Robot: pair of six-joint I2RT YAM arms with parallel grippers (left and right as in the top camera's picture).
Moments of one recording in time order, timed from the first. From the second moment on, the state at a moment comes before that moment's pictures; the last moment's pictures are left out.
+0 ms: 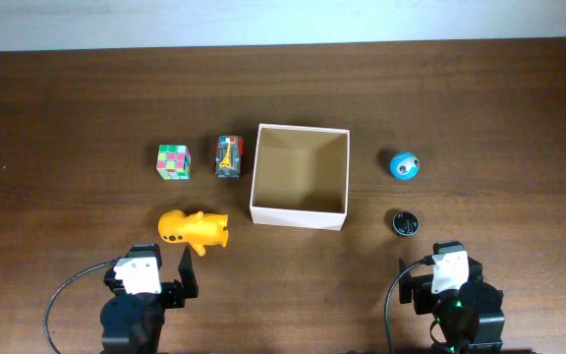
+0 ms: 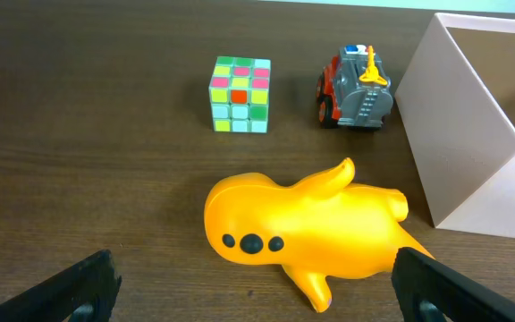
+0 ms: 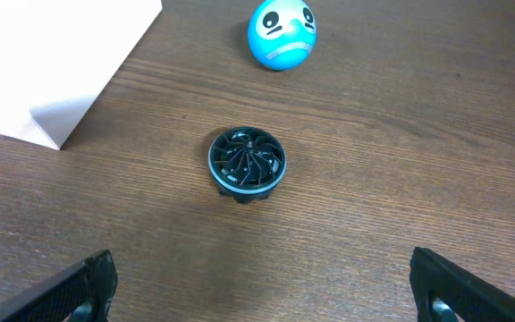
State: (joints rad) left arm -0.04 0.02 0.16 -0.56 -0.03 -0.07; right arm 0.03 0.01 0.17 -0.72 -0.02 -0.13
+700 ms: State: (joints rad) left arm -0.04 0.02 0.16 -0.54 0.06 -0.07; right arm 0.03 0.01 0.17 -0.72 -0.01 -0.13
